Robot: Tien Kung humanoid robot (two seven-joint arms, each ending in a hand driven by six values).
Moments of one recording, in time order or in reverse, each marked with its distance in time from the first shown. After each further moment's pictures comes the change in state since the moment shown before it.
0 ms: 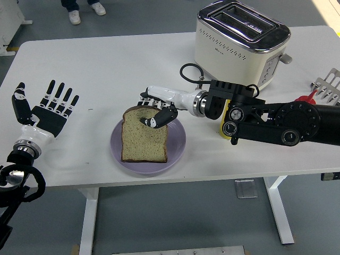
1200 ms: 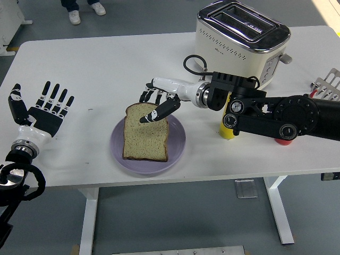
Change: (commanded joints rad) left arm -0.009 -0.006 -0.004 0.038 0.010 0.010 -0.020; right arm 0.010 0.011 0.018 -0.086 -0.062 0.025 -0.008
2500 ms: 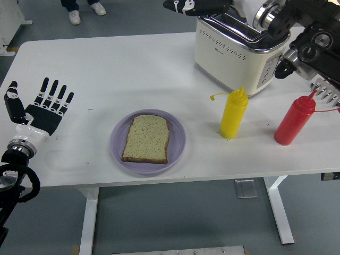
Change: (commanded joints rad) left arm 0.039 0.015 -0.039 -0.102 -0.048 0.005 0.016; right arm -0.135 -0.299 0.618 0.292 0.030 -0.089 -0.010
